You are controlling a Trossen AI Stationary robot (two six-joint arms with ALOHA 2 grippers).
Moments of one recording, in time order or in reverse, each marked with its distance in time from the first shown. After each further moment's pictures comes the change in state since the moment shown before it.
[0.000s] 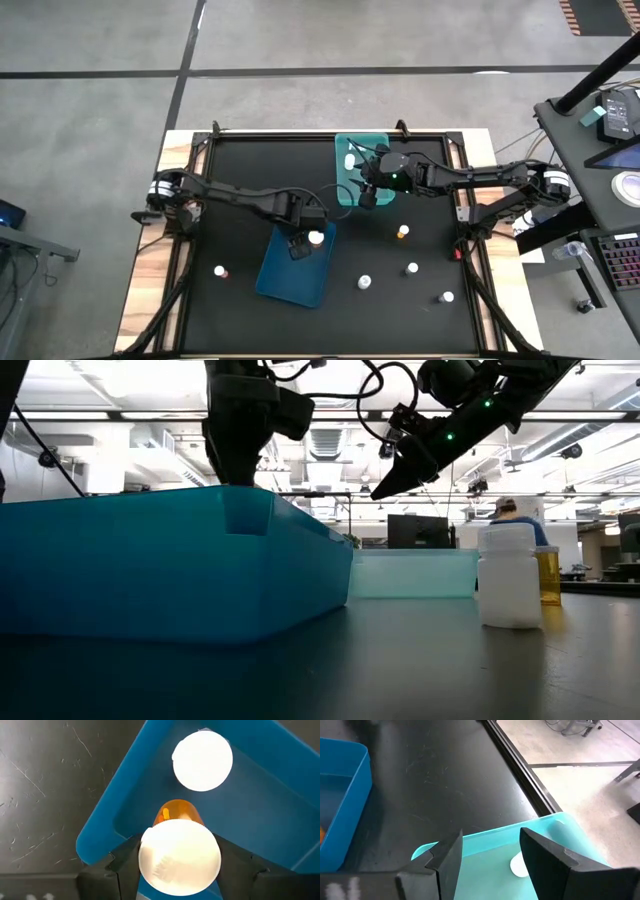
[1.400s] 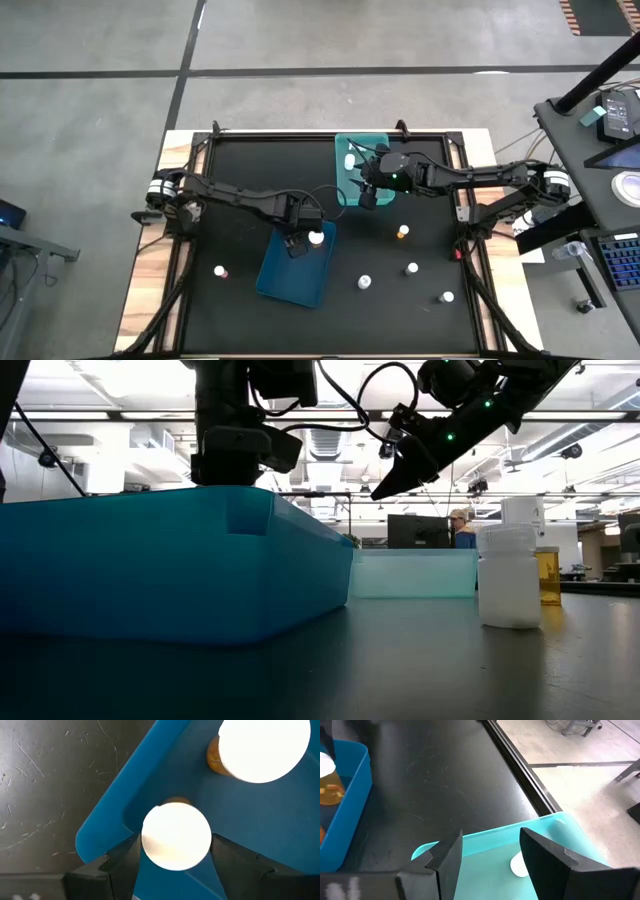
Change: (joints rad) left arm 0.024 -0.008 -0.141 0.087 -0.022 -0.057; right arm 0.000 0.000 -0.001 0.000 0.000 0.001
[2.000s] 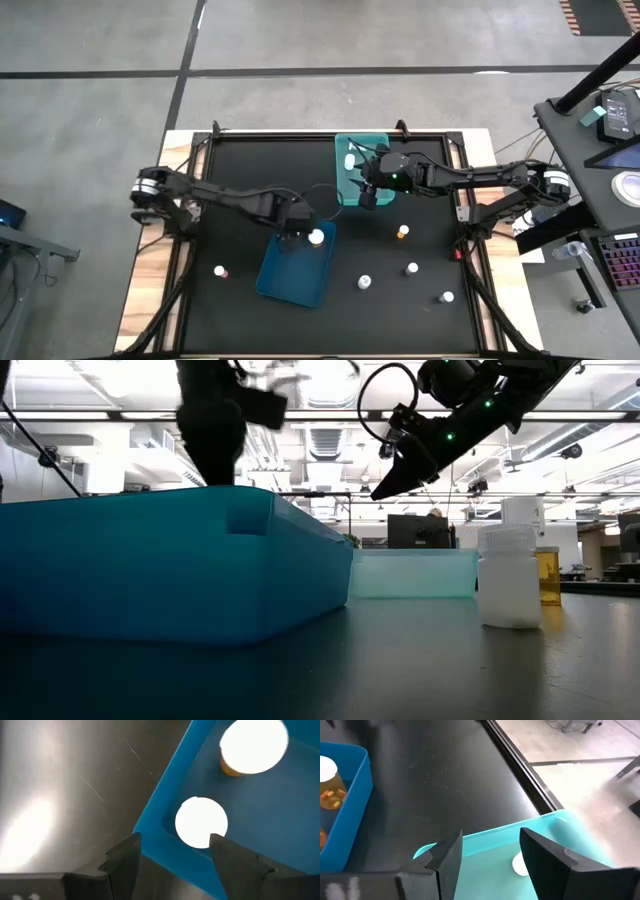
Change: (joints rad) left arm -0.063 -0.131 -0.016 -0.037 -0.198 0.145; right arm 0.000 0.000 0.000 -0.001 0.001 0.027
